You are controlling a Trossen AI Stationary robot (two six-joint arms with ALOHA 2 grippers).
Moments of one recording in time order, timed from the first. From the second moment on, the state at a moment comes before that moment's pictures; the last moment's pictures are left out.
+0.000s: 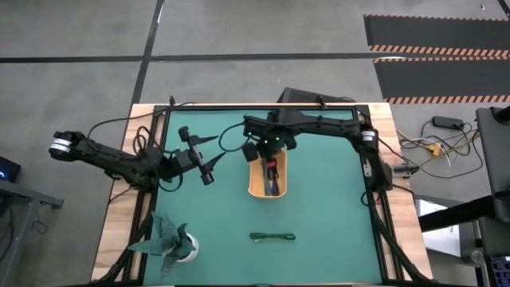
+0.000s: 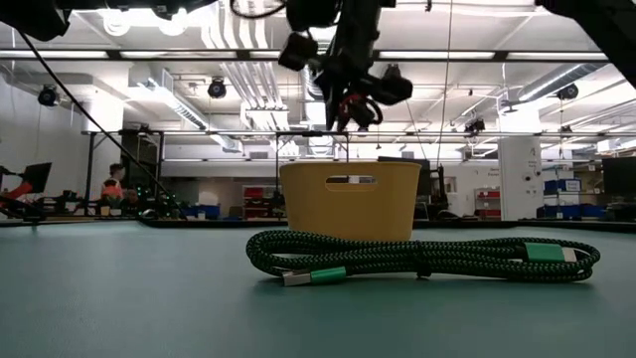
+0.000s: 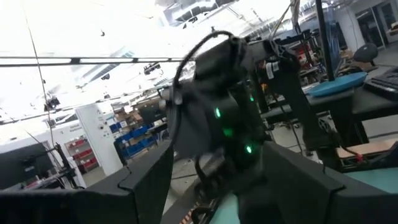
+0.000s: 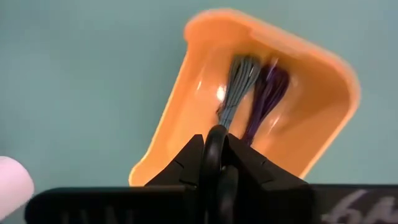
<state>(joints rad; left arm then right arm) -0.18 0.93 0.45 0.85 -0.53 0.56 -0.17 2.09 2.05 -1.27 -0.09 1.02</state>
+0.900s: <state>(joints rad) -0.18 0.75 0.39 0.85 -0.53 0.61 -0.16 2.24 2.05 -1.27 -0.06 1.15</state>
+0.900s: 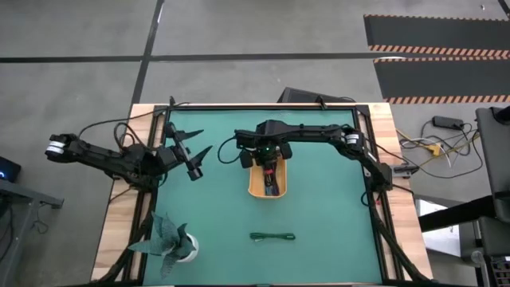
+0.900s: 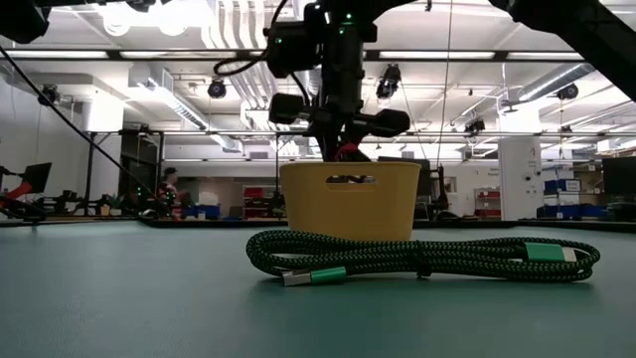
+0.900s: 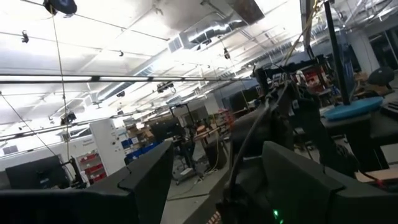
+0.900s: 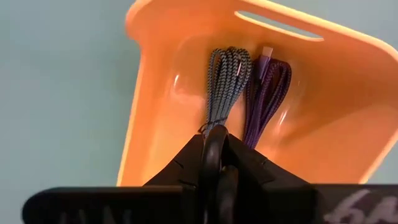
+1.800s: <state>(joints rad) -0.18 0.68 0.35 0.85 -0.53 0.61 -0.16 2.27 2.03 -1.25 0.00 1.14</state>
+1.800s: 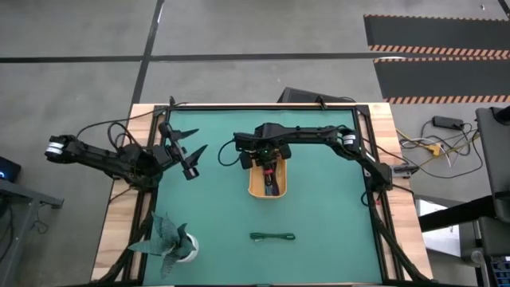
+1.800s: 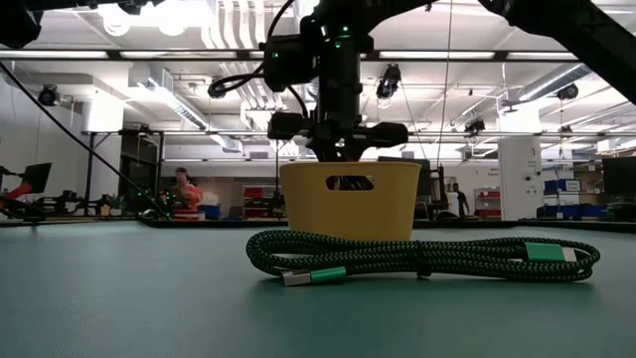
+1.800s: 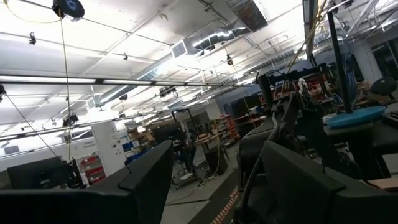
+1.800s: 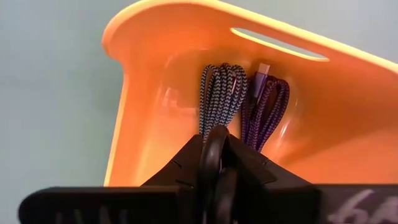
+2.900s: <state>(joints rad) -0.19 0.68 0.35 0.85 -0.53 0.61 -0.18 2.27 2.04 -1.31 -0.05 1.08</state>
